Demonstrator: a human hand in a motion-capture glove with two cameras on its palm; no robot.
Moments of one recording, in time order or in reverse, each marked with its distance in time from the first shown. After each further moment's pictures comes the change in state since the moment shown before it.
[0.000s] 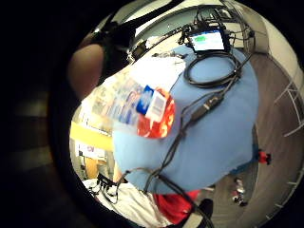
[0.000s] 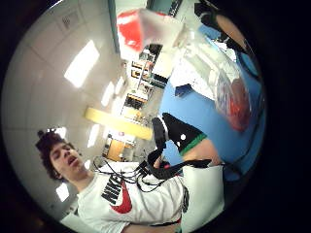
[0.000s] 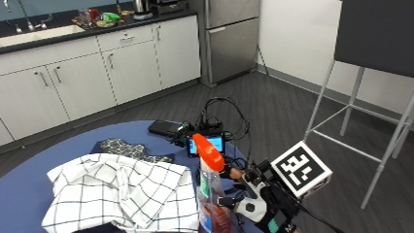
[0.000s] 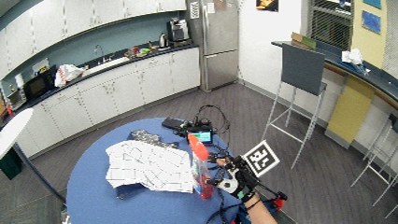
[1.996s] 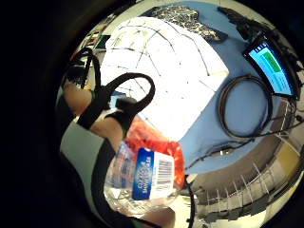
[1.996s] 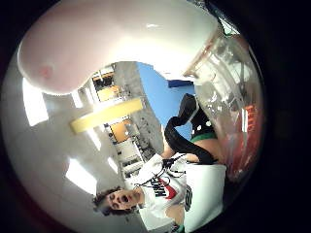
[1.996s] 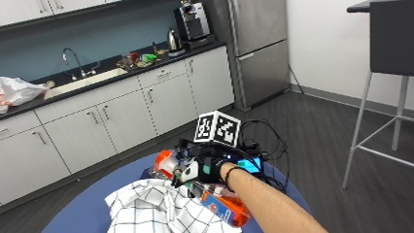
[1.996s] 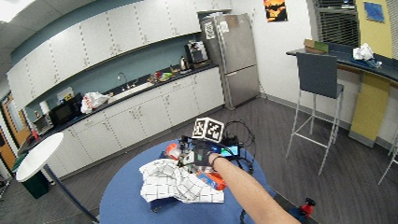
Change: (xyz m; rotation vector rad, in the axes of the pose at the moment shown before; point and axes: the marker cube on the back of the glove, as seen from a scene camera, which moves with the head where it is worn) arm 0.037 -0.142 0.059 -0.692 0.346 0.503
